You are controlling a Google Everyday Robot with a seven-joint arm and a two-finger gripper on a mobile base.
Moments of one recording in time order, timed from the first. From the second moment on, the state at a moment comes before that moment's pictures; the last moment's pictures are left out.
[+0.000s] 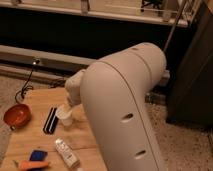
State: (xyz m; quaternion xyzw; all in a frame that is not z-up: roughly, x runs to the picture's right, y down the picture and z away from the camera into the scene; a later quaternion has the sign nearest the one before) arm -0.189 0.098 0.843 0.01 -0.30 -0.85 0.44
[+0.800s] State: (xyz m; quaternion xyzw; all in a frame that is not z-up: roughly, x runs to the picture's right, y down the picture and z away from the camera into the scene) arm -0.196 0.115 0.835 0.04 -0.36 -0.83 0.43
